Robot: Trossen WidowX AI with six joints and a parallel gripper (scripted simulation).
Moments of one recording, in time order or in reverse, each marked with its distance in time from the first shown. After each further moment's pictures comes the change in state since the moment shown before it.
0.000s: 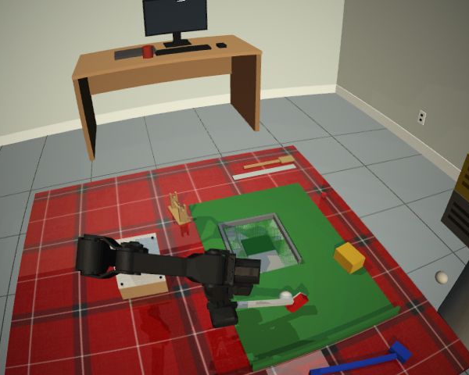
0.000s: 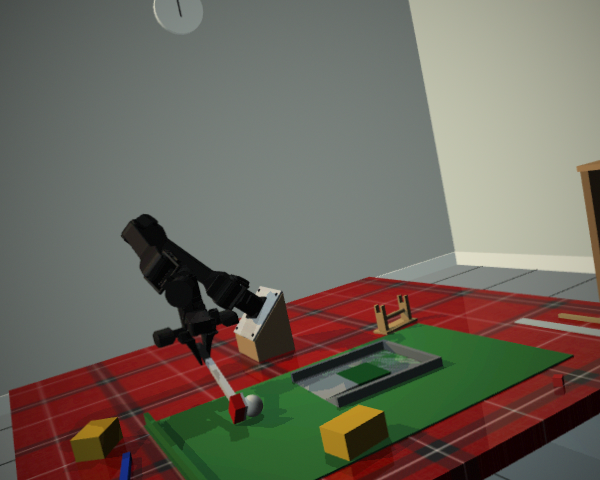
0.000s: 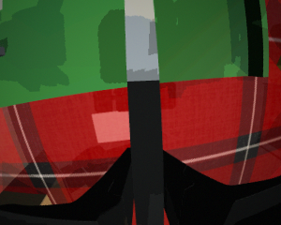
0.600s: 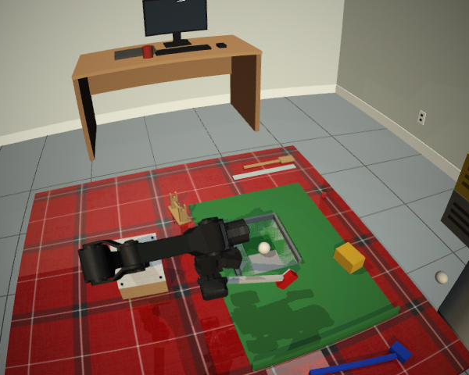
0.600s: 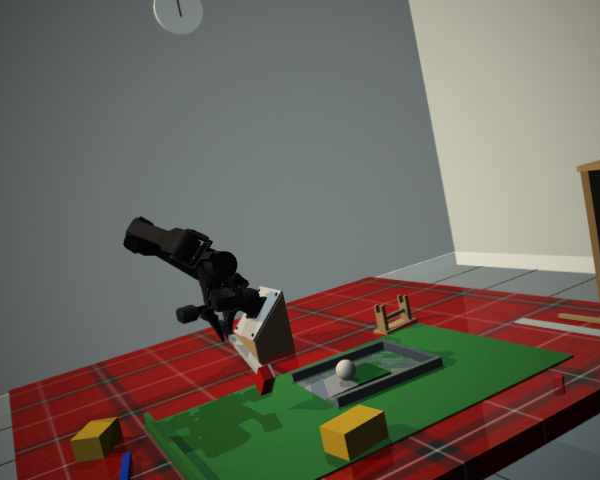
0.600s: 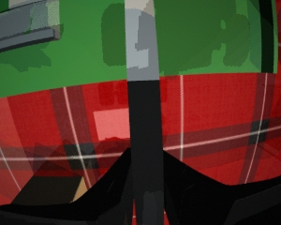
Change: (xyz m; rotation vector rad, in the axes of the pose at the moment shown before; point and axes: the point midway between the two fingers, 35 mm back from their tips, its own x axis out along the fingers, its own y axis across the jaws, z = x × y) arm -0.032 0.065 -0.010 -0.027 0.008 0.000
